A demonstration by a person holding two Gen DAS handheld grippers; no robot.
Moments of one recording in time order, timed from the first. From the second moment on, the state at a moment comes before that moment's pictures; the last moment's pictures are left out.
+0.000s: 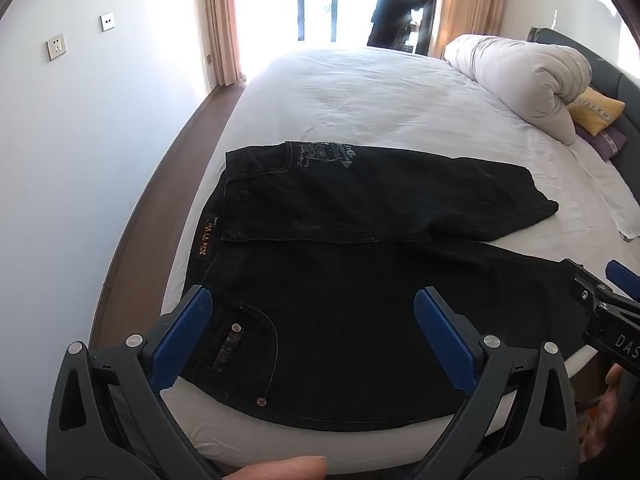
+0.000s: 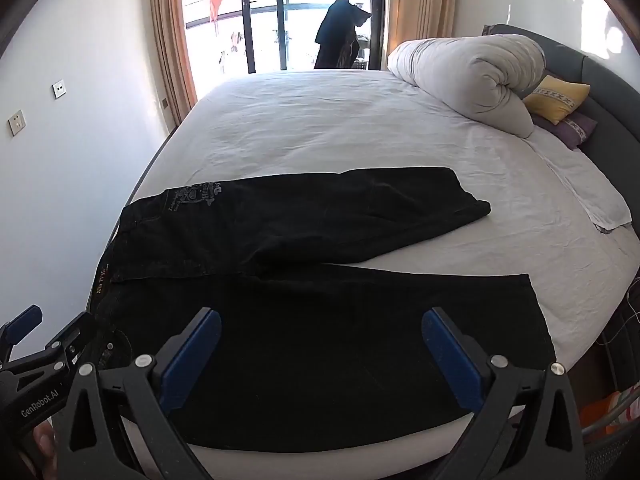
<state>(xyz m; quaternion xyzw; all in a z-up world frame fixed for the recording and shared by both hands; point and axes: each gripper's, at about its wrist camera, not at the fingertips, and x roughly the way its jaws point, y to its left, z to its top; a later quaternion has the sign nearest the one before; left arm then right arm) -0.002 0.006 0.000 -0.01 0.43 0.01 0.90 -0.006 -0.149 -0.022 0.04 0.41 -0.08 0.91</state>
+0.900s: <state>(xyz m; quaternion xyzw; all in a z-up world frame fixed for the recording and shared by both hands) -0.001 0.003 0.000 -0.01 0.43 0.01 0.90 -0.008 -0.149 -0.023 0.03 0.42 -0.08 0.90</state>
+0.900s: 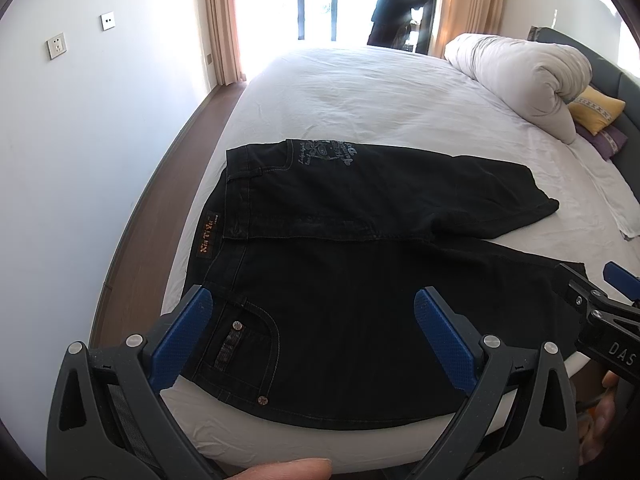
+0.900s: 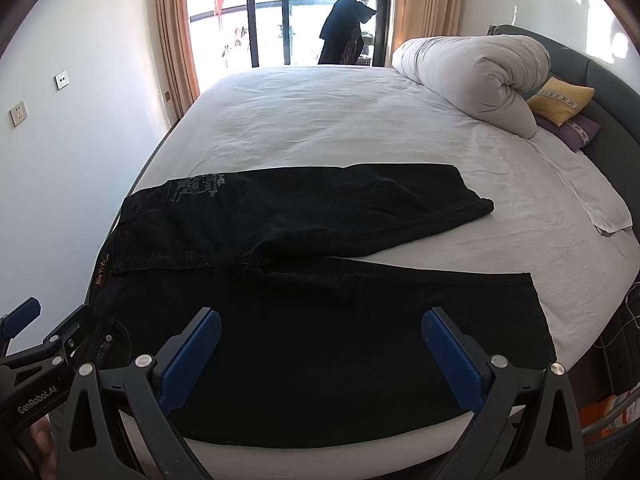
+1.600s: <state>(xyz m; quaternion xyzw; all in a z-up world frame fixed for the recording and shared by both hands) 0.001 0.005 -0.006 -0.01 0.43 0.01 0.90 -0.007 -0.149 -0.024 0.03 0.42 -0.08 0.90</state>
